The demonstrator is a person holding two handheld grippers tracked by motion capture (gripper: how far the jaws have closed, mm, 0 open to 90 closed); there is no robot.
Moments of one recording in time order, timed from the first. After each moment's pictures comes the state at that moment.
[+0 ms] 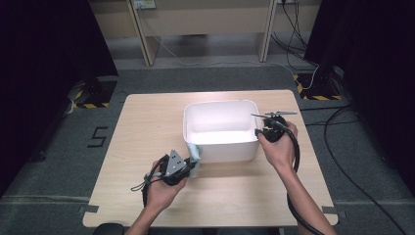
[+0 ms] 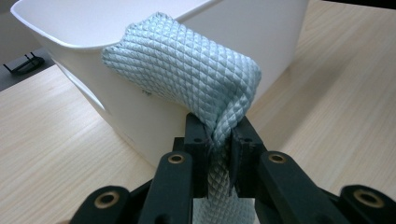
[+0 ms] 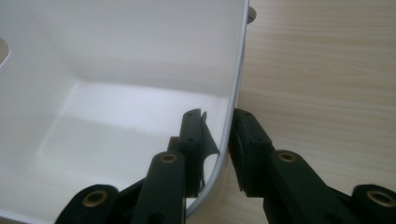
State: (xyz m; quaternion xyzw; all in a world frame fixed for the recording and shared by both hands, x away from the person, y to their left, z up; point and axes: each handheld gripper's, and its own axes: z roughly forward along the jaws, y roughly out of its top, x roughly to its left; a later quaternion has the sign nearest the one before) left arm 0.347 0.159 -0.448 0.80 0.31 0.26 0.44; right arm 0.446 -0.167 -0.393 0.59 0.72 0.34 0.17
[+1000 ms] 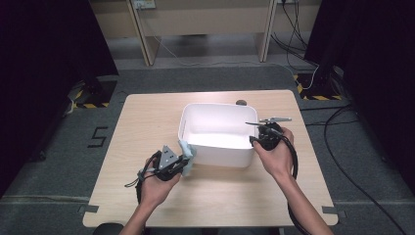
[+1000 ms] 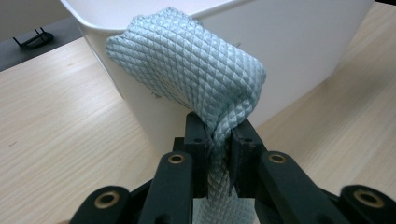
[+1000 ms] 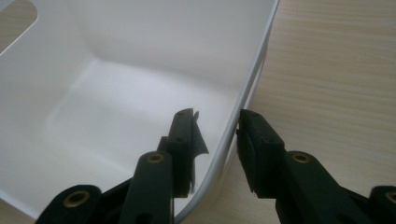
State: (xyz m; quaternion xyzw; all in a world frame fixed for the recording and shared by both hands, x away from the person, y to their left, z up) left arm 0.353 0.176 -0.443 0.79 0.36 0.25 0.43; right arm 0.426 -0.154 -0.396 0.56 0.74 0.34 0.17
